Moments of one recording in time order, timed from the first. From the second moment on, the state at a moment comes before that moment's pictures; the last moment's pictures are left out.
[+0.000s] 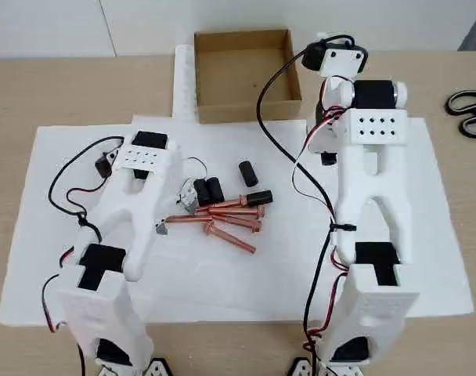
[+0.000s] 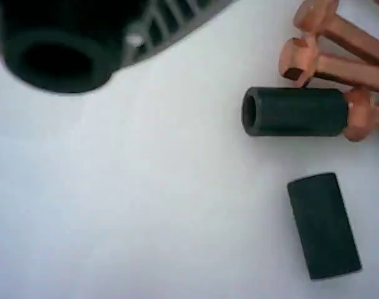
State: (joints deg) left arm 5.6 19.7 4.7 88.8 59.9; right arm -3.5 17.9 -31.7 94.2 4.0
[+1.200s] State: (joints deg) left arm 0.7 25.8 -5.2 86.3 60.7; right arm -3.5 17.9 -31.7 94.2 4.0
